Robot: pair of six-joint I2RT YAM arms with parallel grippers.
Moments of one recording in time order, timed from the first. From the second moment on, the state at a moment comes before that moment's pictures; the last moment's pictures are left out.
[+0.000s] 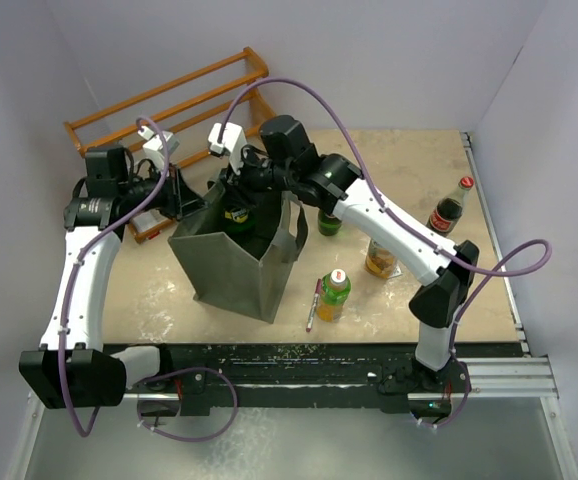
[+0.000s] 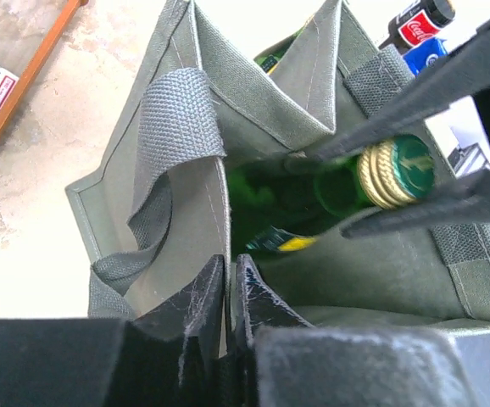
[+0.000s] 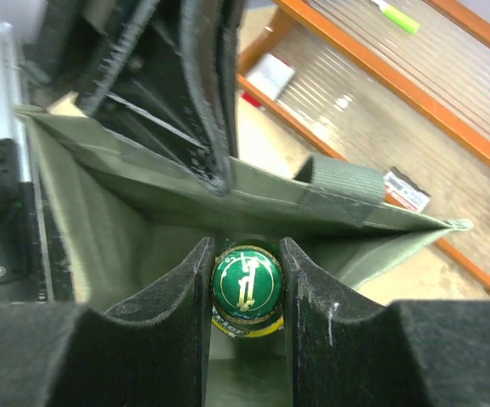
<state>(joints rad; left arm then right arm) 0.05 1.21 1.28 -0.71 0.86 0.00 0.87 1.85 2.06 -0.63 -0.36 -0.23</state>
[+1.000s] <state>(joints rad) 0.05 1.17 1.25 -0.73 0.82 0.10 0.84 1.85 1.73 -0.28 -0.28 -0.33</state>
